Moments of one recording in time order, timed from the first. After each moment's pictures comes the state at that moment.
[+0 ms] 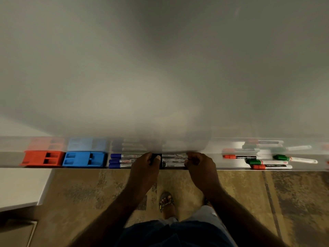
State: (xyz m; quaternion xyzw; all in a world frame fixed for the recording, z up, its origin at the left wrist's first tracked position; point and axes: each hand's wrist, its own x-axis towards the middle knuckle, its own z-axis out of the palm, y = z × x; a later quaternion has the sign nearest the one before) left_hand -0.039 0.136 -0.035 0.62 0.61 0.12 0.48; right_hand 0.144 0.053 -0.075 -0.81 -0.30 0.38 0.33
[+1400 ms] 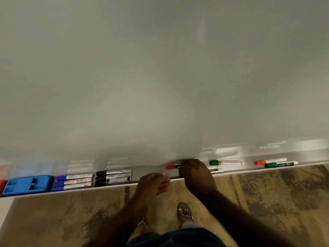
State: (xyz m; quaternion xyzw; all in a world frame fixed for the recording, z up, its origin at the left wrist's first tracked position) left_hand 0.145 0.032 -0.017 0.41 0.55 0.11 0.72; right_hand 0.329 -0.040 -0.049 -0.78 -0.62 0.09 0.06
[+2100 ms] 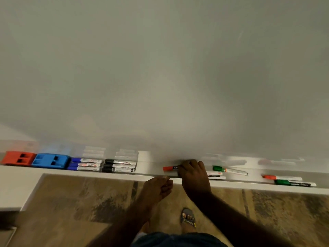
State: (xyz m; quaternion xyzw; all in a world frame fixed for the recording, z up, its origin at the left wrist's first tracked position) left_hand 0.162 -0.011 -0.028 0.28 0.59 0.18 0.74; right_hand 0.332 -0.047 -0.062 -0.73 -0.68 0.03 0.07
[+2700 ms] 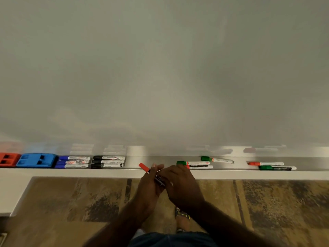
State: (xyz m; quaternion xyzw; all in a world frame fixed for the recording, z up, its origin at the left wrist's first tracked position) left_hand 0.186 -0.035 -0.035 0.21 0.54 0.29 0.76; right_hand 0.311 -0.094 -0.014 -0.67 -0.69 0.16 0.24
